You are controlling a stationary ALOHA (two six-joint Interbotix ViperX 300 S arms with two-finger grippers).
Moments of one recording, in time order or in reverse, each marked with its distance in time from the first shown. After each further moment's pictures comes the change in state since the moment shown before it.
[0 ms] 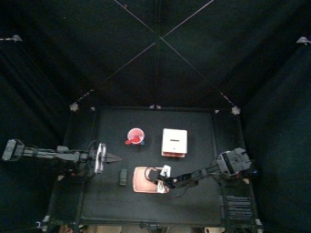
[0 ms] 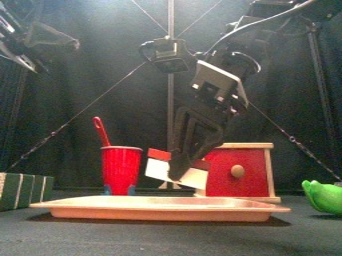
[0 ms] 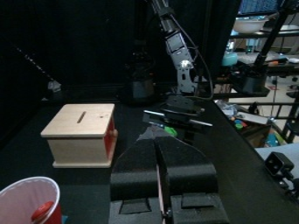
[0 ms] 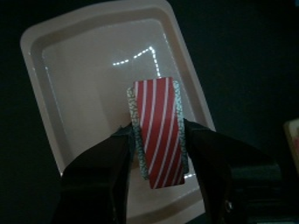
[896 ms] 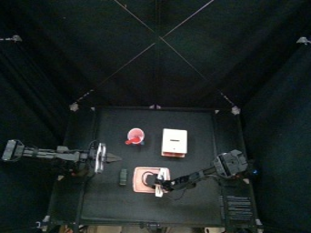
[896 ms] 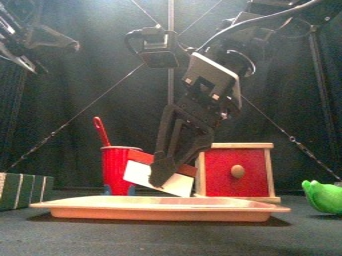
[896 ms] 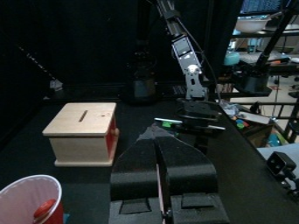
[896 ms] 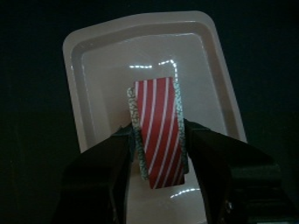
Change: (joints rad) left arm 0.006 0.000 0.003 -0.002 0.000 0.000; right arm 0.015 0.049 -0.029 -0.055 -0.087 -0.002
